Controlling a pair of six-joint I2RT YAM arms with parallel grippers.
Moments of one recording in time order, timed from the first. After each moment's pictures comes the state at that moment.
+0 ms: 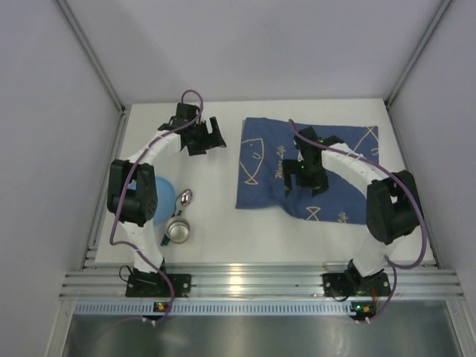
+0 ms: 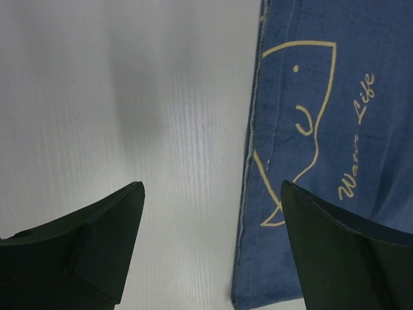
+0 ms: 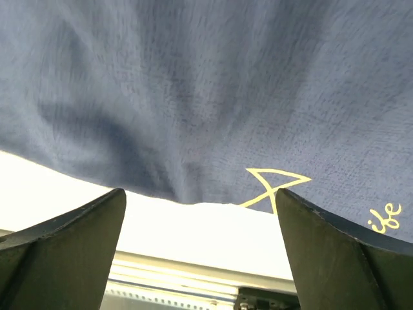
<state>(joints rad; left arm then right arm) -0.22 1.93 1.50 -0.42 0.24 -0.47 0.42 1.73 1.28 -0.89 -0.07 0.37</state>
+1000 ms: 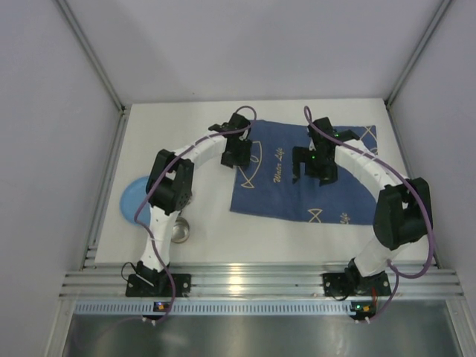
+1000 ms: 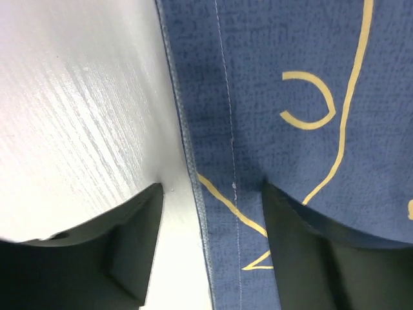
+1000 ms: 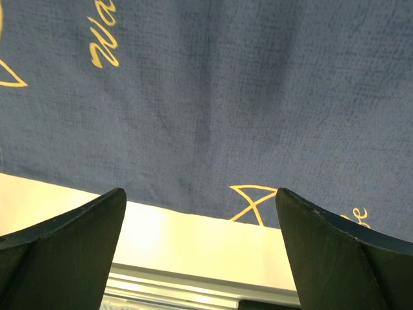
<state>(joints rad) -0.51 2.23 1.77 -0.67 -0.01 -0.35 0.33 1.65 1.31 -0.89 -0.05 0.37</state>
